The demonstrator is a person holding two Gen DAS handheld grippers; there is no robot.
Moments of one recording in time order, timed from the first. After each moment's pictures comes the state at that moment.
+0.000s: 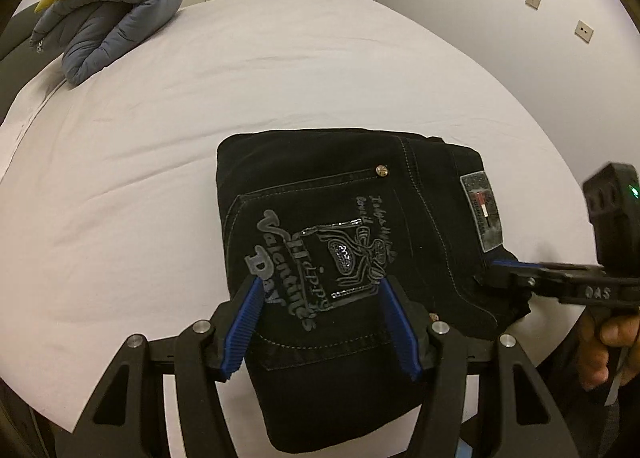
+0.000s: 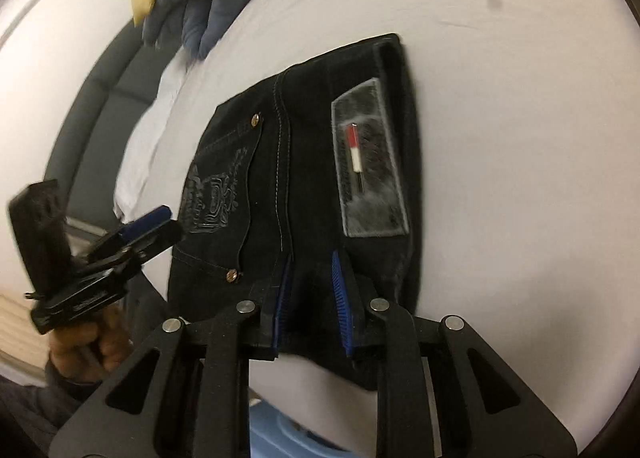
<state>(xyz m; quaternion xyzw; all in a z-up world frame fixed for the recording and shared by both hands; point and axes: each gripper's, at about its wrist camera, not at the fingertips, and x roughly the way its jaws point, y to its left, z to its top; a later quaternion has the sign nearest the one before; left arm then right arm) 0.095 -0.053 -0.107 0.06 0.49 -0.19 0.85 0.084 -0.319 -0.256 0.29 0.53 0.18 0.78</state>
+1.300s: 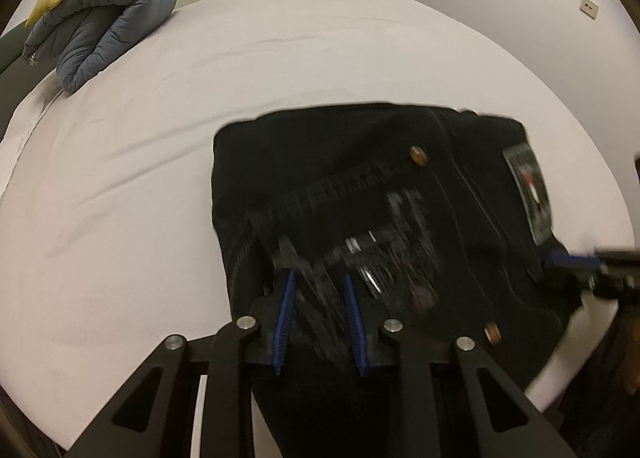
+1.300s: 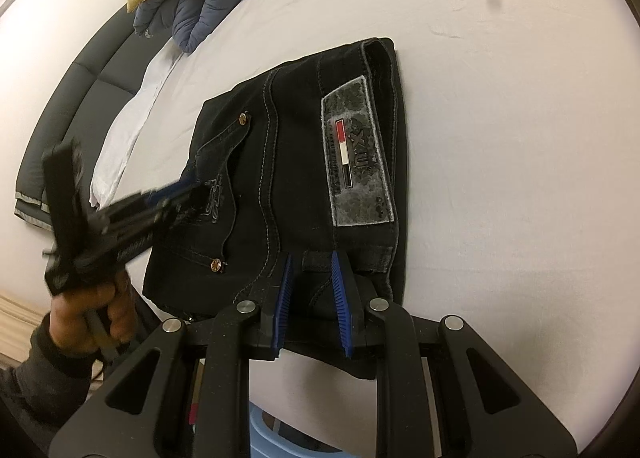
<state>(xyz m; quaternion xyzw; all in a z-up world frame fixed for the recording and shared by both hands) 0.116 -0.056 -0.146 0.11 0.49 -0.18 0.84 0.074 -0.296 -0.244 0.23 0.53 0.15 0.80</state>
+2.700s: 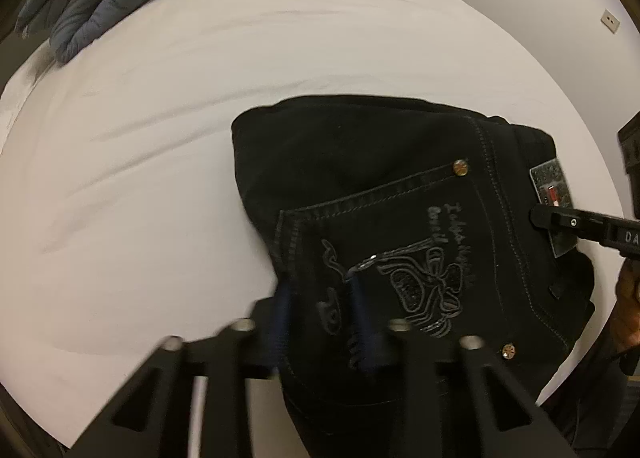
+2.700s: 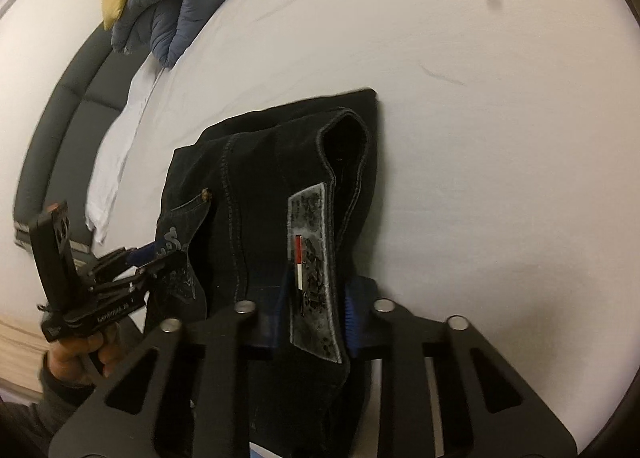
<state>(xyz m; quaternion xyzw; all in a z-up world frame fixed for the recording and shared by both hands) 0.178 -0.036 -0.145 0.09 0.55 -0.18 0.81 0.143 -0.306 -0.246 0.24 0.55 0.13 0.79</state>
